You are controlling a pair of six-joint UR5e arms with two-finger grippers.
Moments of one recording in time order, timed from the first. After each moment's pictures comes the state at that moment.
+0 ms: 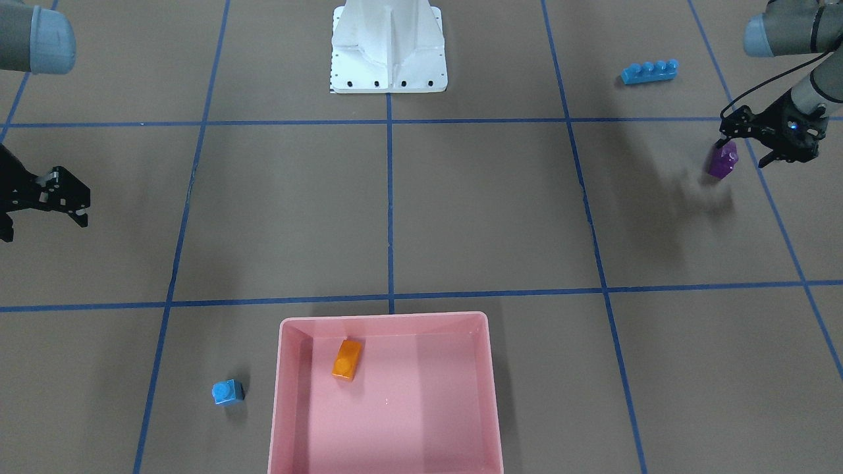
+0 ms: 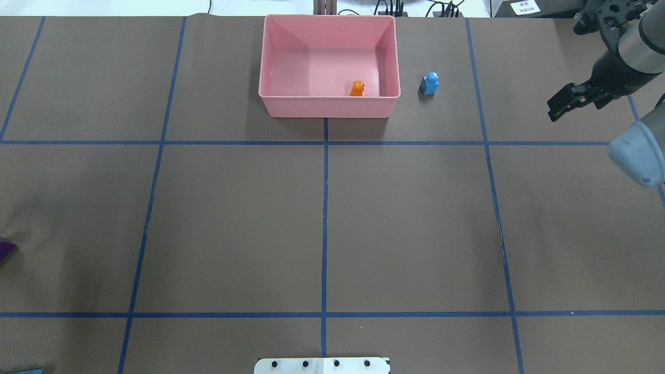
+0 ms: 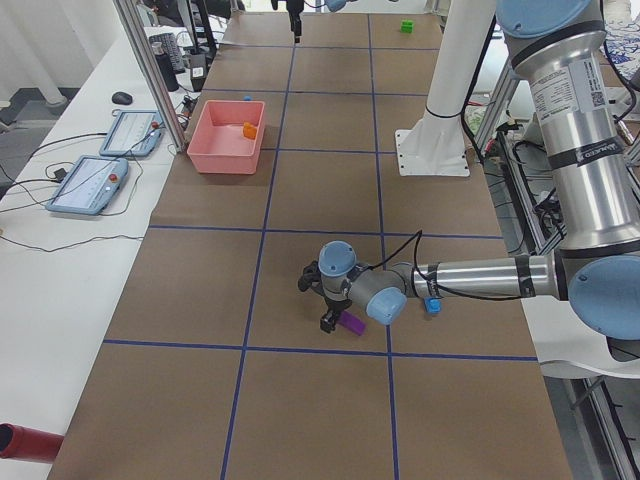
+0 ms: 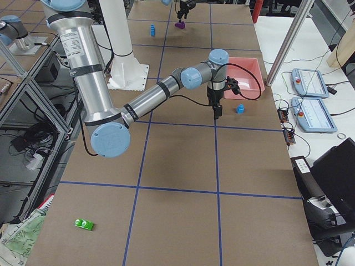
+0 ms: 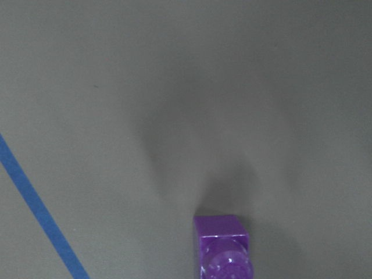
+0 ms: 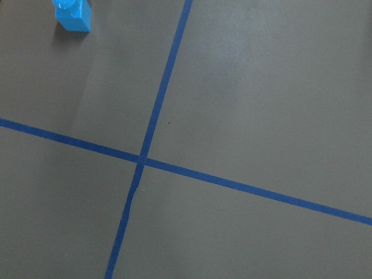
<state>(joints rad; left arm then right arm) -1.02 -1.26 -1.67 -2.25 -2.27 -0.17 1.11 -1.29 1.89 -1.73 2.15 0.37</state>
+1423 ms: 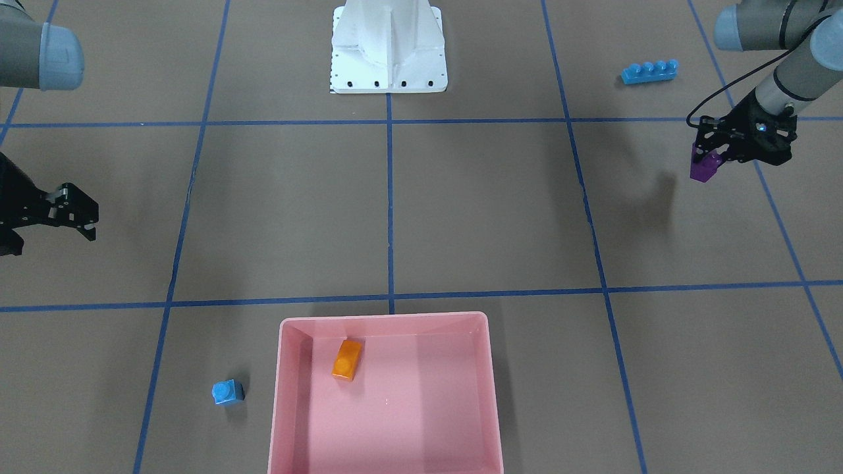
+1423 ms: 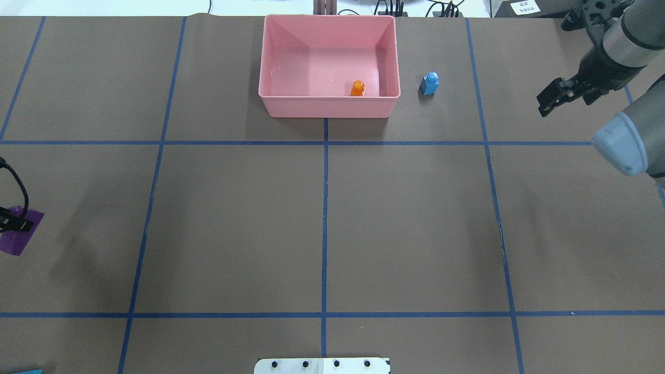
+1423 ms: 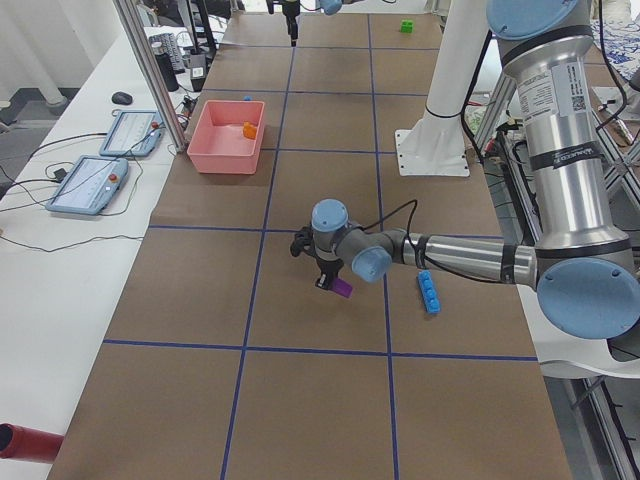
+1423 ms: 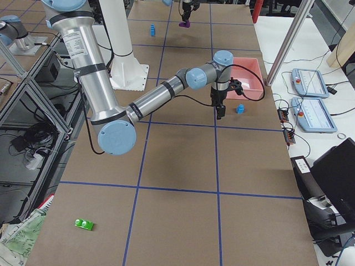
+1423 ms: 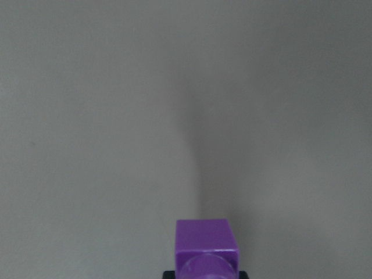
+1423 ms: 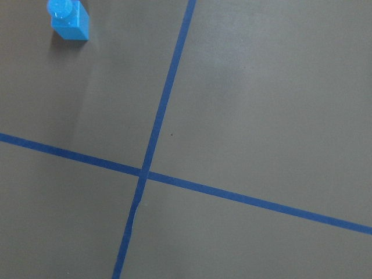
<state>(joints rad) -0.97 -1.38 -1.90 -2.01 -2.23 -0.48 1.11 -1.23 1.81 -1.72 2.16 0.38</state>
